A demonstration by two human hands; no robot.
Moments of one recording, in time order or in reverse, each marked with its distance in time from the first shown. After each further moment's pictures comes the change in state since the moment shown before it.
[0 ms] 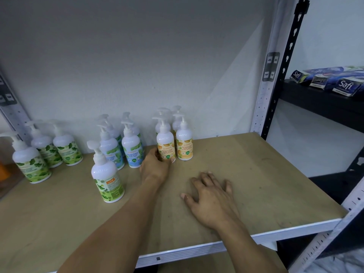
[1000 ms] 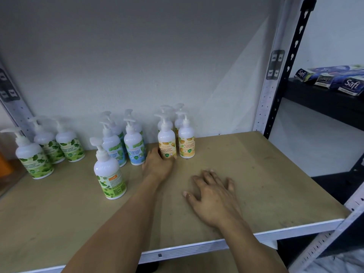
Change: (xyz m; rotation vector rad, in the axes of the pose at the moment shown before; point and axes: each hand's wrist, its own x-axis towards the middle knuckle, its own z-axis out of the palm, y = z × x) left_hand 0.006 -0.005 0.002 0.039 -0.076 -0.012; right_hand -0.002 0.000 -0.002 -0.004 -0.013 0.000
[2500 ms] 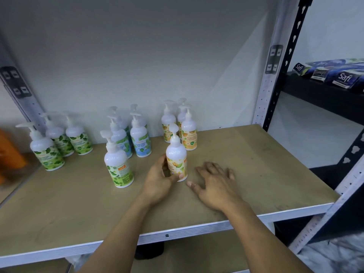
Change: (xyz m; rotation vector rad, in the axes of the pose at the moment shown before) left_hand -0.093 -0.006 -0.041 -0.274 -0.257 0.210; right_hand -0.001 0.007 0.003 -0.005 0.008 -0.011
